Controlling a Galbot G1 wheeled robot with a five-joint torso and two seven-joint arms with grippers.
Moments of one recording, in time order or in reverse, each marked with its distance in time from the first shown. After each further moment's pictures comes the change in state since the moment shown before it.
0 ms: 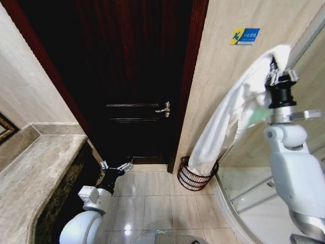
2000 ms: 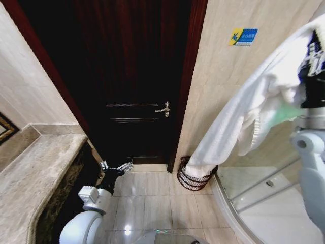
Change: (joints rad) left arm 0.000 0.000 0.000 0.000 0.000 0.000 0.000; right arm -0.051 -0.133 0.112 0.253 0.101 -0.095 0.075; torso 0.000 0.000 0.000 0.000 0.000
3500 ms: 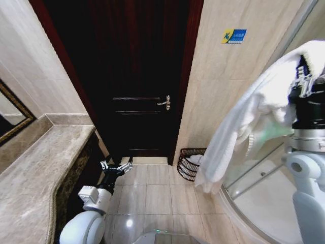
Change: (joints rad) left arm 0.000 0.000 0.000 0.000 0.000 0.000 0.000; right arm -0.317 0.140 0.158 0.238 0.029 -0.075 0.024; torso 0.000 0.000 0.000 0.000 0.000
